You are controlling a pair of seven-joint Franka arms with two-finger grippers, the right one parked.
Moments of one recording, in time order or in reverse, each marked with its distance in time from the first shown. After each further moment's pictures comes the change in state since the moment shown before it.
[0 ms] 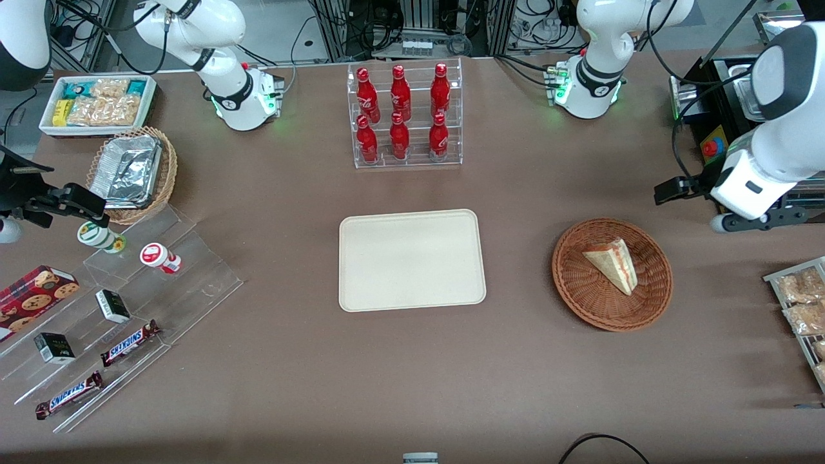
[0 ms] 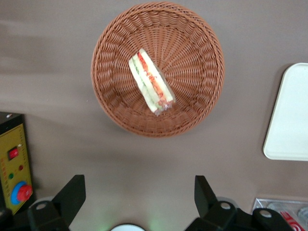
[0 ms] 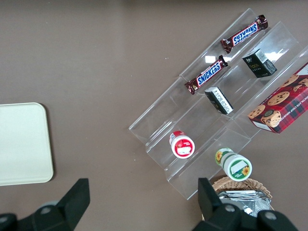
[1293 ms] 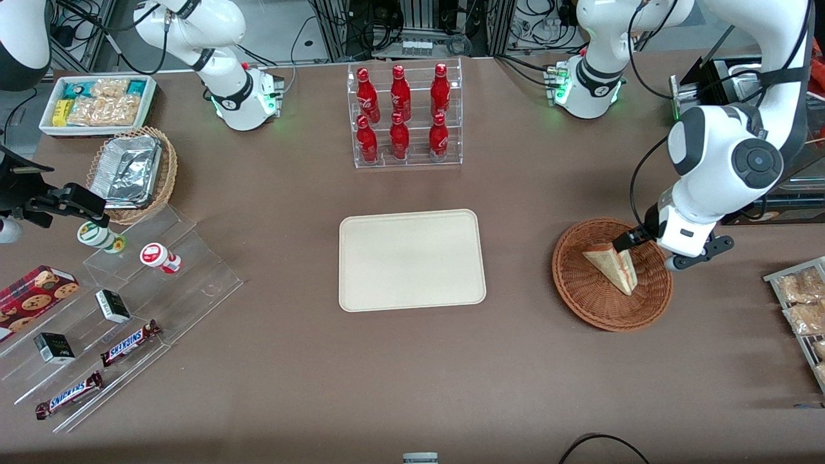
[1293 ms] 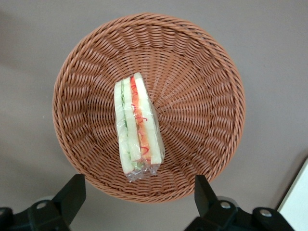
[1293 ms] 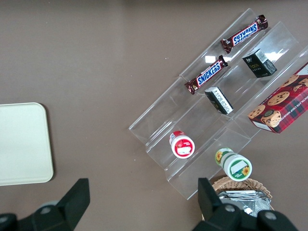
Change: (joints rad) arm -0.035 0.098 -0.005 -0.292 0.000 0.520 -0.372
